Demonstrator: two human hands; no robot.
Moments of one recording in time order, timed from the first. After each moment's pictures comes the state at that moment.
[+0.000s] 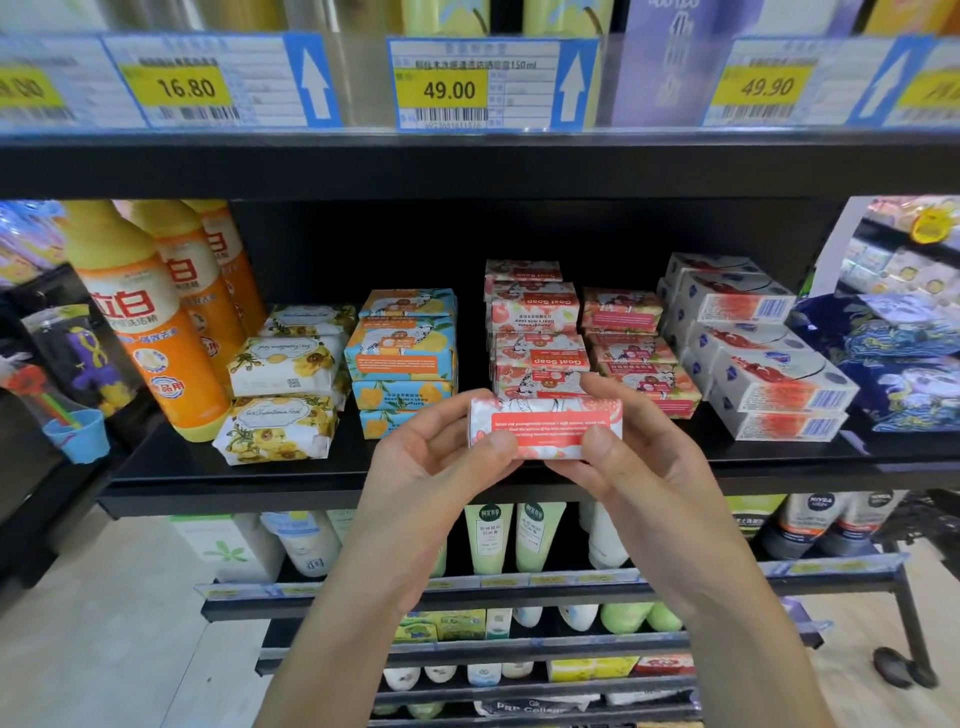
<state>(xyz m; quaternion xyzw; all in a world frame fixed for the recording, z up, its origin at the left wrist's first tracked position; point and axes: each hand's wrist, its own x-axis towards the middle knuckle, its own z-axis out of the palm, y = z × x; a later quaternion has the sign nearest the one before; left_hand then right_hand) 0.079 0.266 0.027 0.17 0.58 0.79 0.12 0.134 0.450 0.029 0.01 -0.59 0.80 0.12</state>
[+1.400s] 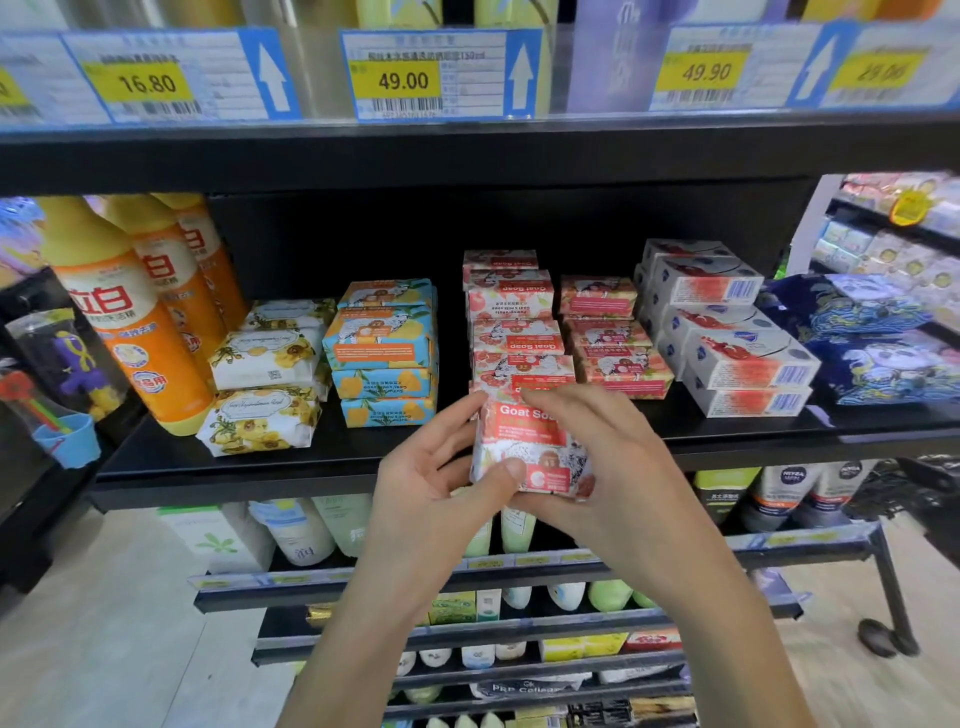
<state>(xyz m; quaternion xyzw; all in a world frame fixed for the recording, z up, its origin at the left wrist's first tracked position) 0.104 0.285 0.013 0.18 0.62 0.76 0.07 0.147 0.456 0.027 0.10 -0.92 0.29 0.25</state>
